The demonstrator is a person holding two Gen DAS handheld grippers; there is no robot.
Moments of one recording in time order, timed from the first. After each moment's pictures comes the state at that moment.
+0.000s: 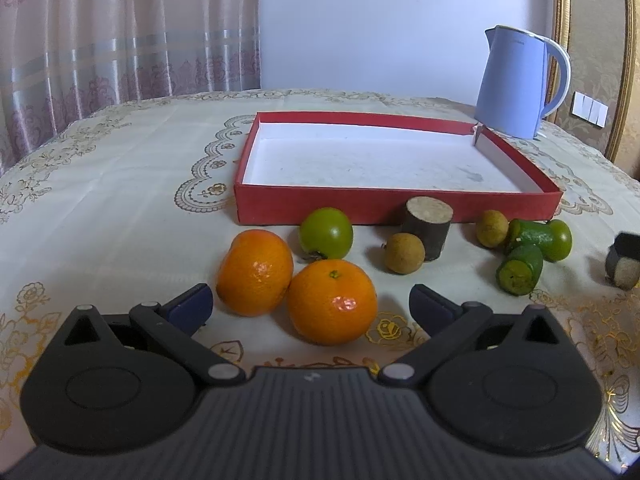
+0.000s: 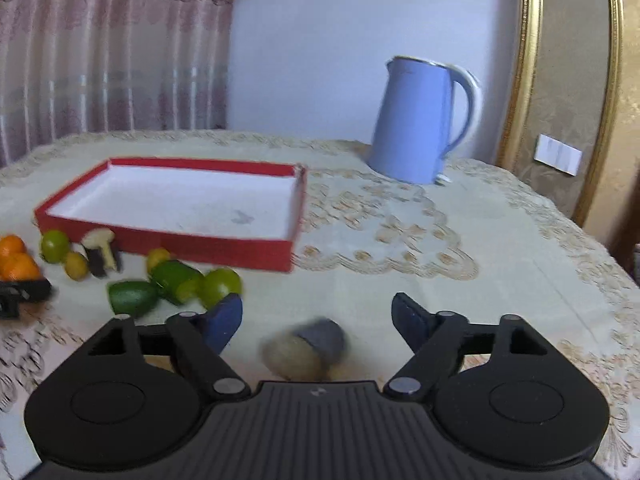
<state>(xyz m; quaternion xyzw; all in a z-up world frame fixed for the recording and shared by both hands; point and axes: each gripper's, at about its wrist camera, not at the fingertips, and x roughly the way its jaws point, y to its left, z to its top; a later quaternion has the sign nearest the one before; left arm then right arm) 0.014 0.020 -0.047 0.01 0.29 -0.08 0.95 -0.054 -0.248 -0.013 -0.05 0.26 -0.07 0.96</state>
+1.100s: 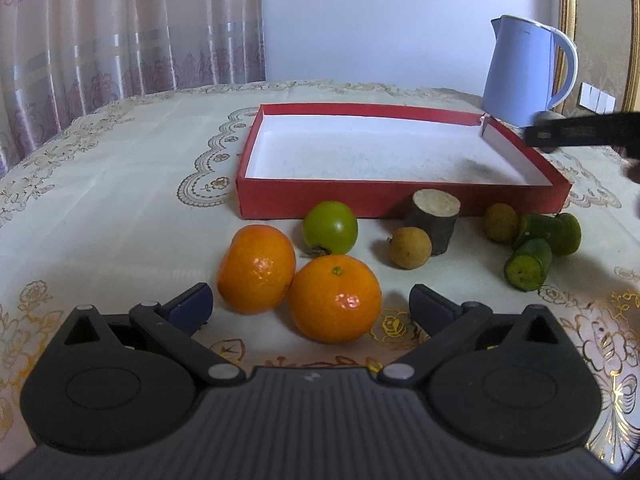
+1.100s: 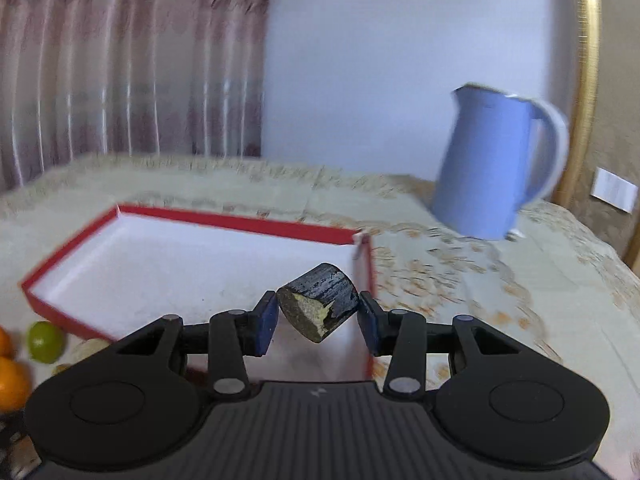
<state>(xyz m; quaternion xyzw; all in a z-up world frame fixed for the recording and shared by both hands) 0.021 0.016 -0.048 0.02 0.30 -0.07 0.95 0.076 -0.212 0.002 -0.06 0.25 0.00 0.97</state>
